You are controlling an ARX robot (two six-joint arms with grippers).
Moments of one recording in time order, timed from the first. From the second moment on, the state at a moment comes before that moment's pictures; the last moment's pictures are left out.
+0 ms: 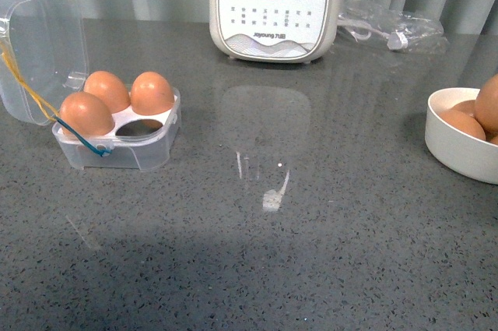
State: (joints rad) left arm 0.00 0.00 0.03 0.00 0.00 0.00; right arm -0.07 1.16 0.39 0.50 -0.19 -0.08
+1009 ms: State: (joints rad) left arm 0.00 0.00 0.03 0.00 0.00 0.00; right arm 0.05 1.52 0.65 0.53 -0.20 -0.09
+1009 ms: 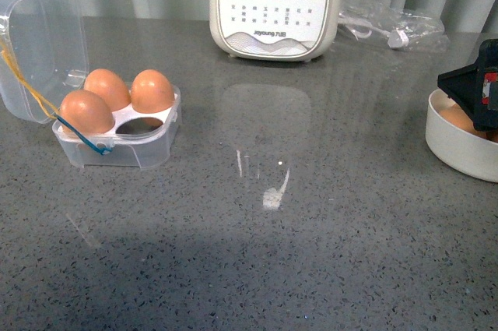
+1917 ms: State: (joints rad) left arm 0.00 0.00 0.03 0.00 0.00 0.00; right arm 0.22 1.48 0.88 0.39 -0.31 0.23
